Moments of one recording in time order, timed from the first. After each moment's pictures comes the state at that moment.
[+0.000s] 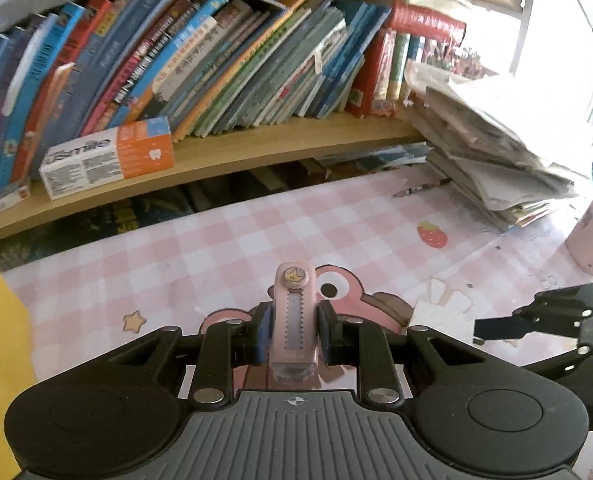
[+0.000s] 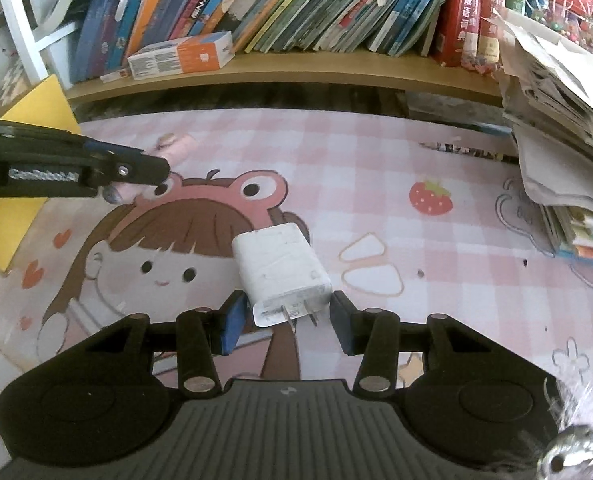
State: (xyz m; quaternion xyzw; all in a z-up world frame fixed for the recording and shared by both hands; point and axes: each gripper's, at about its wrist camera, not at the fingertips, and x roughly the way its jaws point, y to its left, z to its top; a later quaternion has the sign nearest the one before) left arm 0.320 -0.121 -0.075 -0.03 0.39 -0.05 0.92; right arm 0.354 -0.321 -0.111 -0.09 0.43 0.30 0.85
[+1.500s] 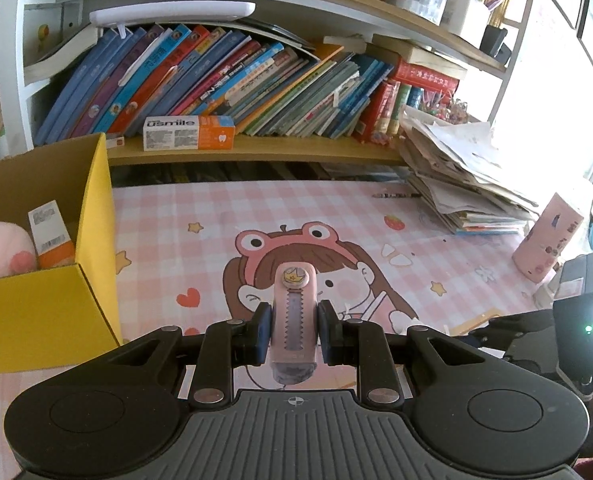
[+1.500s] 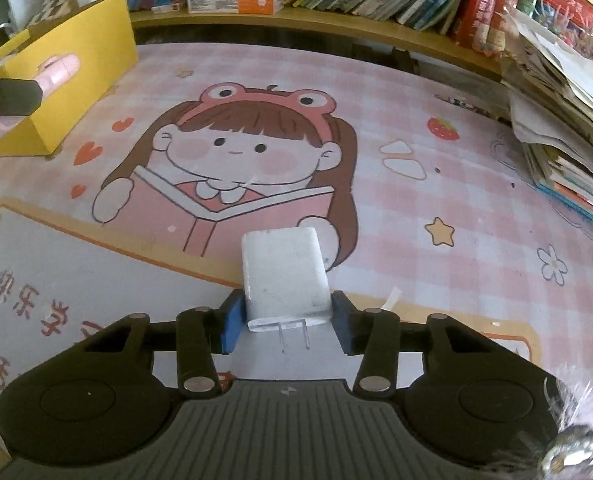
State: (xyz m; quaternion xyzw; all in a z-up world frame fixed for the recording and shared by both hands) left arm 0.162 -0.118 -0.027 -0.10 0.35 -0.01 0.93; right arm 0.255 -0.328 -0.112 -0.17 0.45 0.30 0.83
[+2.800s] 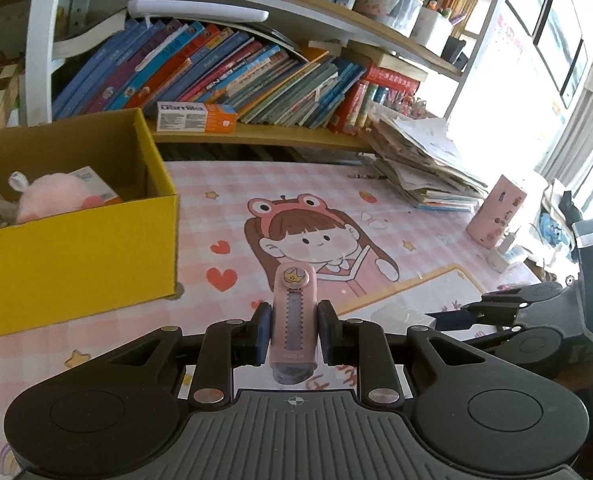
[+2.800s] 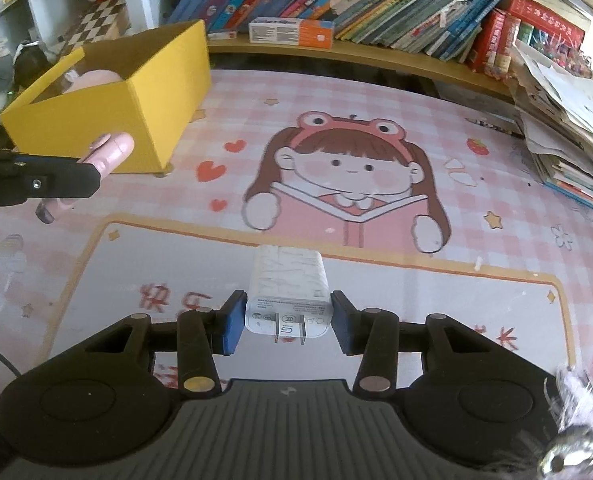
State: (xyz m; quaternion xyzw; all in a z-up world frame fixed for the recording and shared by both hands) left arm 0.067 -0.038 -0.024 -0.13 0.35 -0.09 0.93; right arm 0.136 -0.253 -0.055 -0.14 0.44 0.28 0.84
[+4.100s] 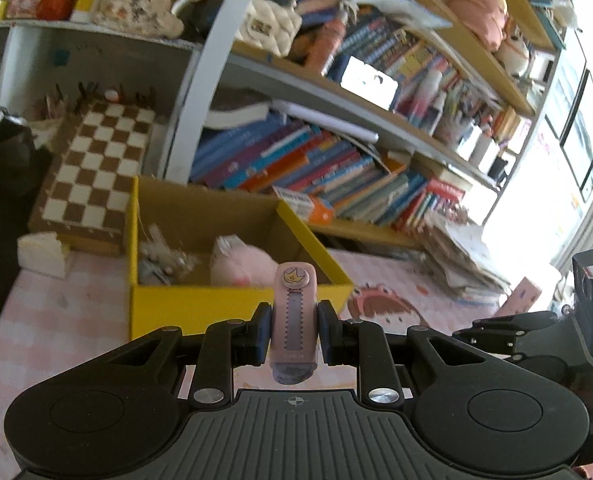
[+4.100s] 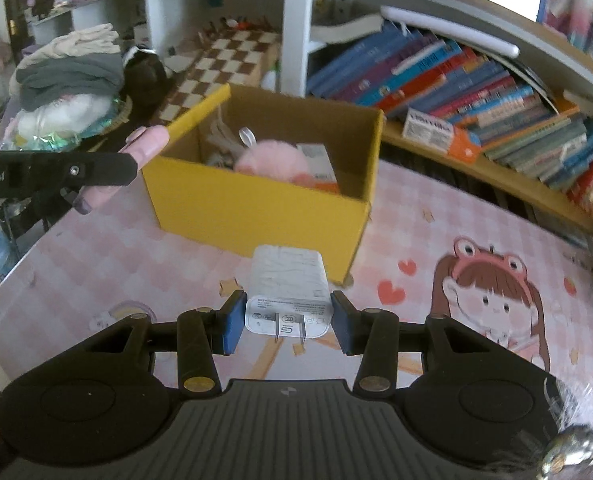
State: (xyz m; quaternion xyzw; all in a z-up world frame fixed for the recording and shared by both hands) left arm -0.013 0.126 0.017 -0.19 0.23 -0.02 0.95; right arm 0.080 -0.085 0.006 -0.19 0.35 0.38 0.83
